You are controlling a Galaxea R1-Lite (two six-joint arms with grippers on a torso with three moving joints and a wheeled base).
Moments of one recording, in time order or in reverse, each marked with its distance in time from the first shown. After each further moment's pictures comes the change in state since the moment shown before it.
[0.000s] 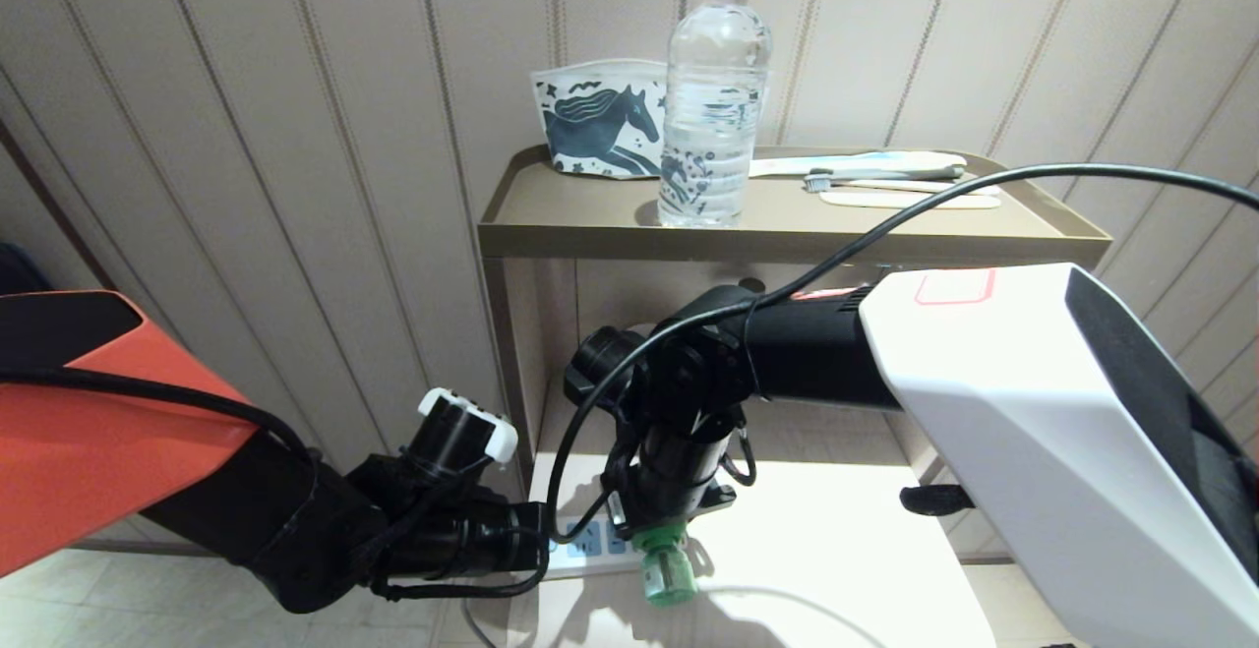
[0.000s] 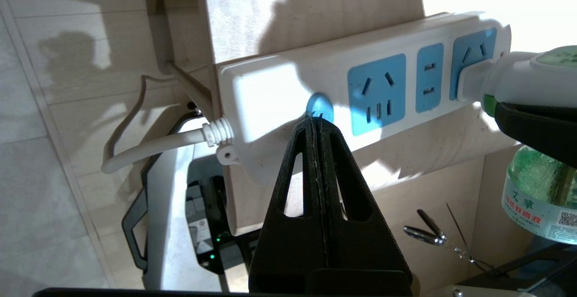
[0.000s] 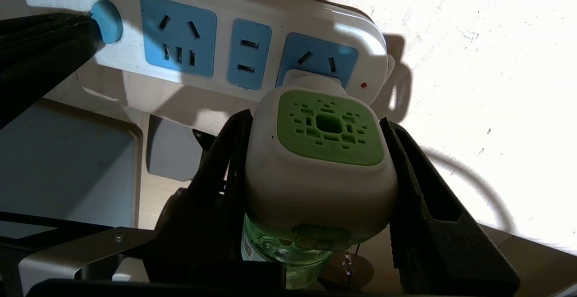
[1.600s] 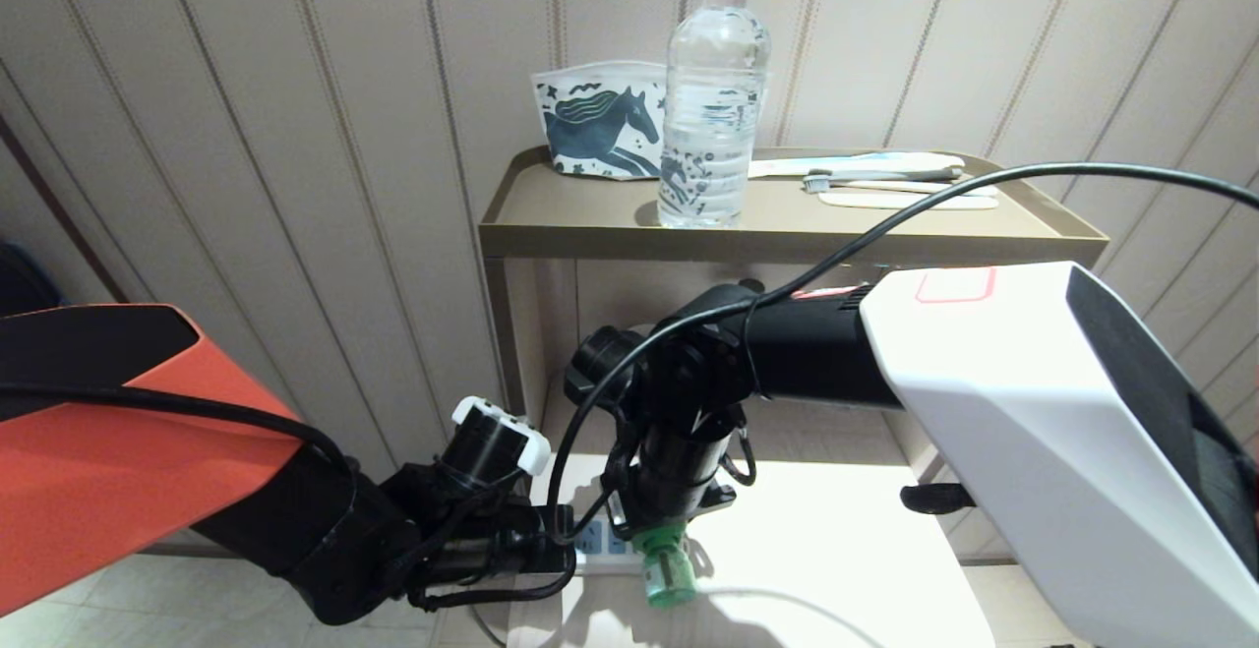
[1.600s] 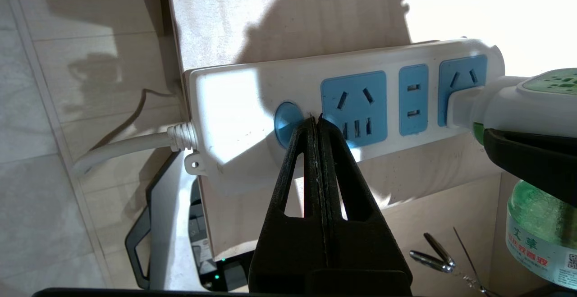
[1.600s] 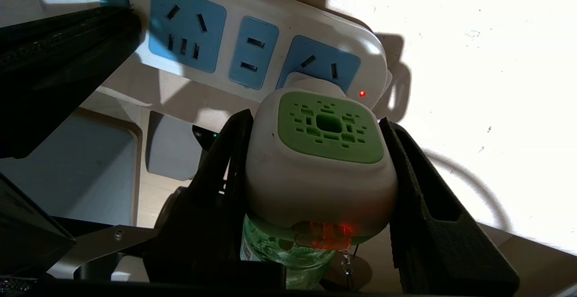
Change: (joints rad) left arm -0.047 0.053 -0.031 -0.029 0.109 -0.021; right arm 0.002 -0.009 0.000 0.003 0.001 -0.007
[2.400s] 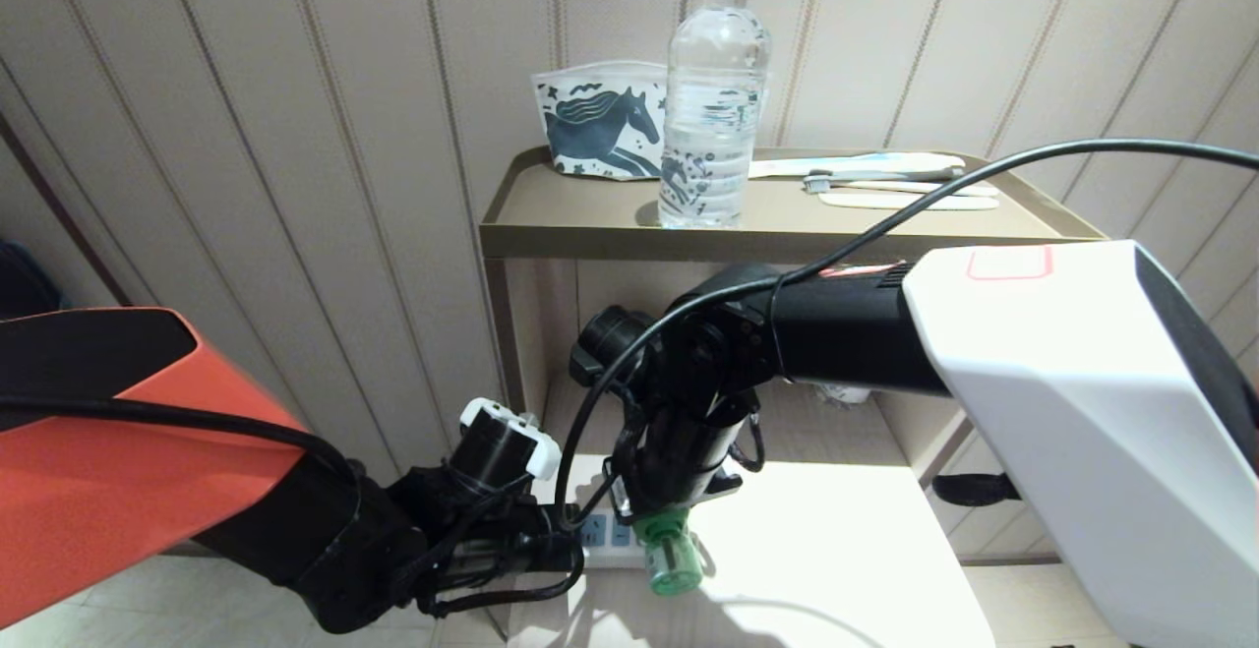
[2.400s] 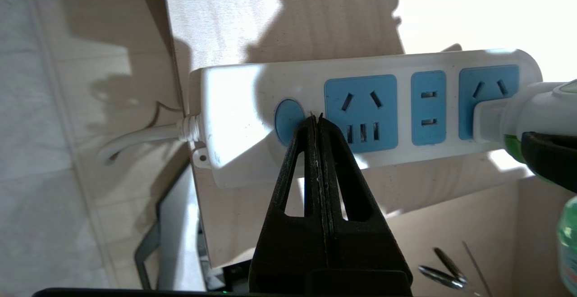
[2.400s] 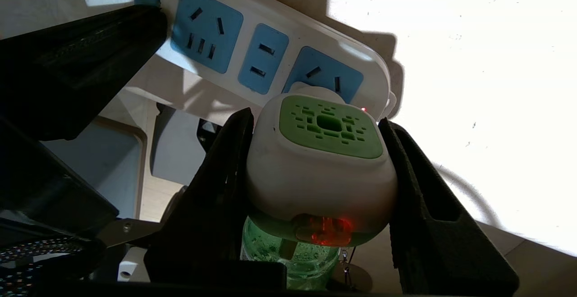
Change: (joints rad) left arm -0.033 0.013 0.011 -0.003 0.061 0.003; right arm 0.001 -0.053 -0.002 0.005 -0.002 -0.011
